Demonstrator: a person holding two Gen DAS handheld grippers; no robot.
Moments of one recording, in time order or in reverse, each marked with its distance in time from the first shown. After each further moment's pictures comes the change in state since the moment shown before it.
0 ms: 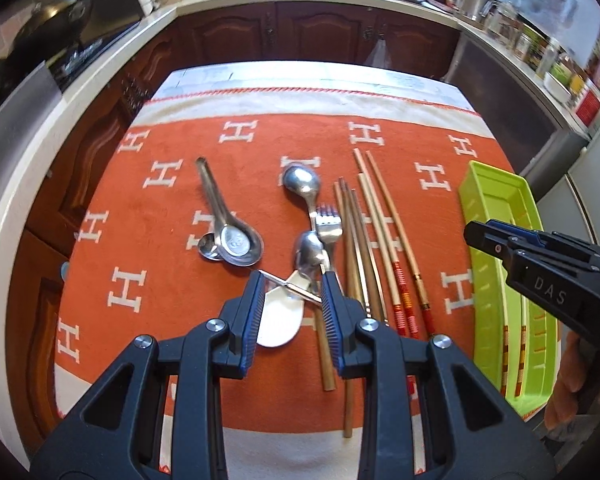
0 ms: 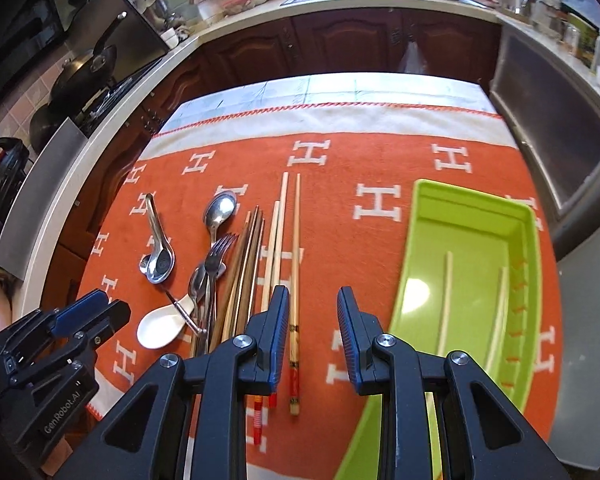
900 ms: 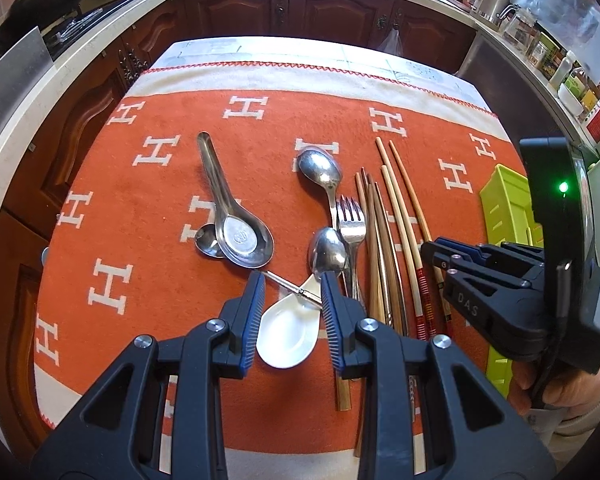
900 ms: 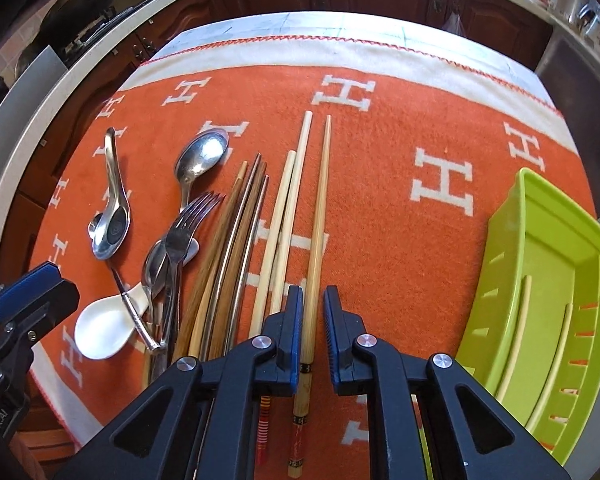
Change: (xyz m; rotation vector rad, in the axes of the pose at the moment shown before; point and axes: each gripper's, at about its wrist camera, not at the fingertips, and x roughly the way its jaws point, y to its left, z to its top) left arm 0.042 0.020 0.006 -0.050 0.054 -0.034; right arm 0.118 0.031 0.007 -0.139 0.148 -0.065
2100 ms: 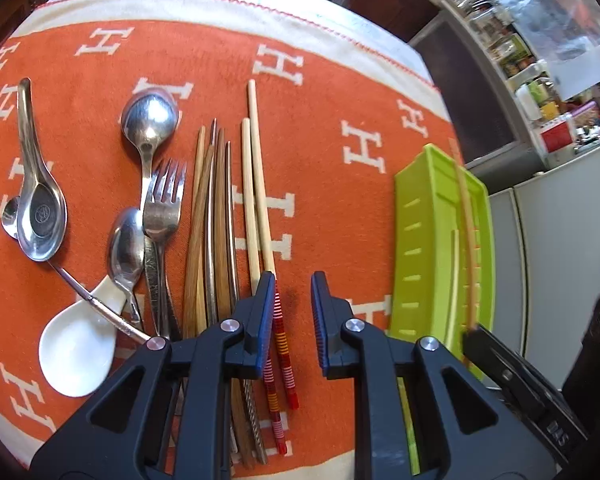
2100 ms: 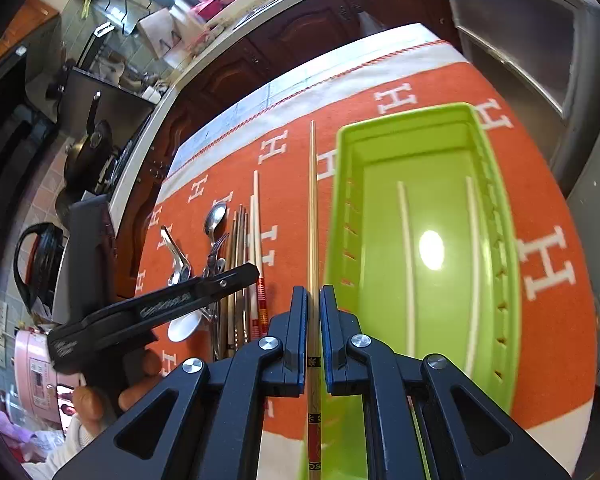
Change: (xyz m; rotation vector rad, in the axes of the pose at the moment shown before) left arm 0.073 -0.085 0.017 -0.090 0.202 -0.302; right arm -0.112 -0.123 -0.096 0.443 -0.178 0.297
